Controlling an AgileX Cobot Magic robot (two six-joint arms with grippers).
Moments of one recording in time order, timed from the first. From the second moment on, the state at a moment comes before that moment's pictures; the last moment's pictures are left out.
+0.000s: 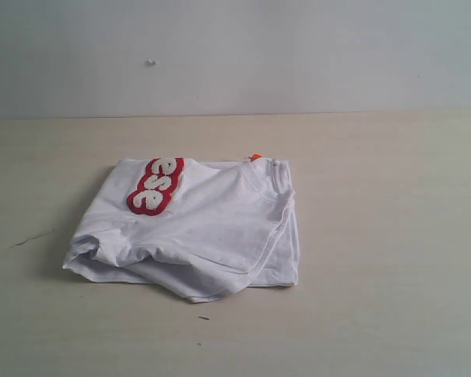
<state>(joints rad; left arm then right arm) -0.30 0.00 -0.59 -1.37 0.12 1.36 0.31 0.00 -0.50 0.16 0.11 -0.08</state>
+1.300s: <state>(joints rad) -0.15 0.00 -0.59 -0.44 0.19 0.45 0.31 0.00 -0.50 0.16 0.11 -0.08</state>
